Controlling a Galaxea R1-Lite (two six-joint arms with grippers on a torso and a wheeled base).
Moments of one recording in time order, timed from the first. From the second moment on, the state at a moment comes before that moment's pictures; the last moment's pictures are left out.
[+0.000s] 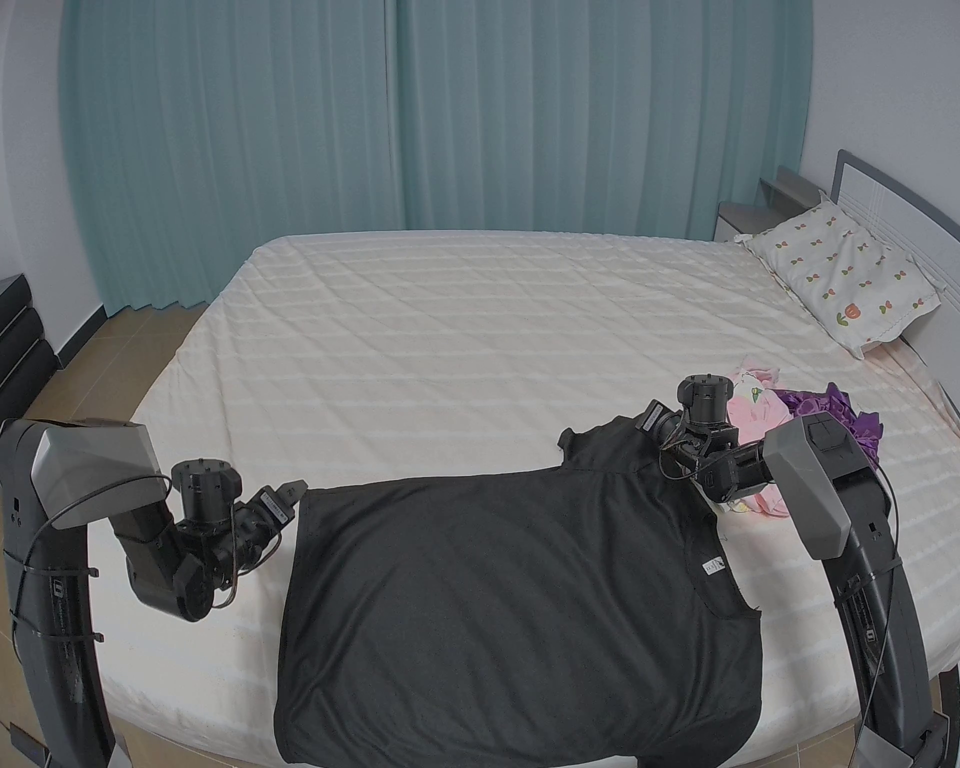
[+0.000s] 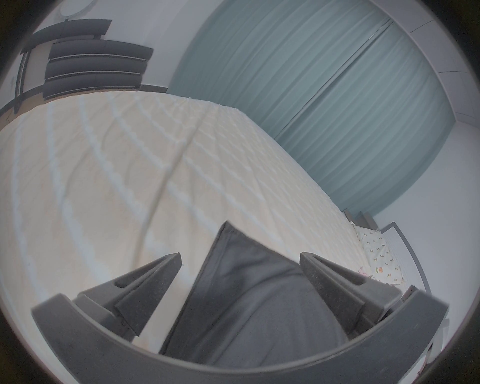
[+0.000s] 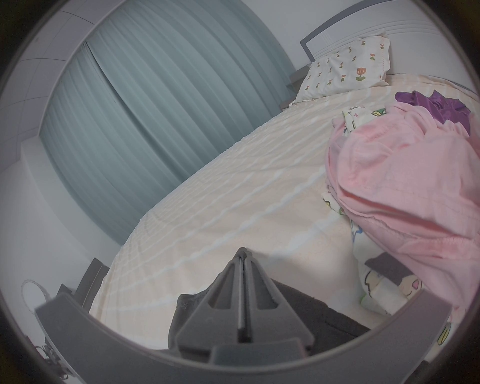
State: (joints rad) left arm -0.08 2.35 -0.75 -1.16 0.01 -0.76; right arm 0.17 2.81 -1.92 -0.58 -0.07 0.63
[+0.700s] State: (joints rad) left arm -0.09 2.56 -1.13 -0.95 0.03 -0.61; right arm 0.17 2.78 -1.82 -0.63 -0.07 0.63
